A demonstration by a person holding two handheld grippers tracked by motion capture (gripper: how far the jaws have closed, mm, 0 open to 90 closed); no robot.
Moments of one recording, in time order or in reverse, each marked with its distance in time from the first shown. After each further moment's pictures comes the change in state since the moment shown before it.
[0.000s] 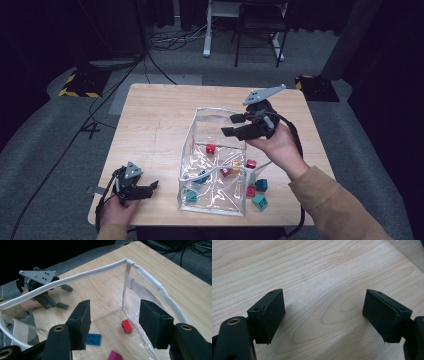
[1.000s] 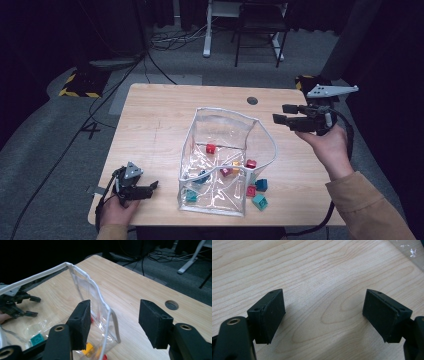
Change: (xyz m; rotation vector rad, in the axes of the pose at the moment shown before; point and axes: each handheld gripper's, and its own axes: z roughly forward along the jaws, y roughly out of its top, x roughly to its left) left arm 0.000 0.000 0.000 -0.002 0.000 0.001; right arm -0.059 -0.055 -0.094 -0.136 -0.202 0.135
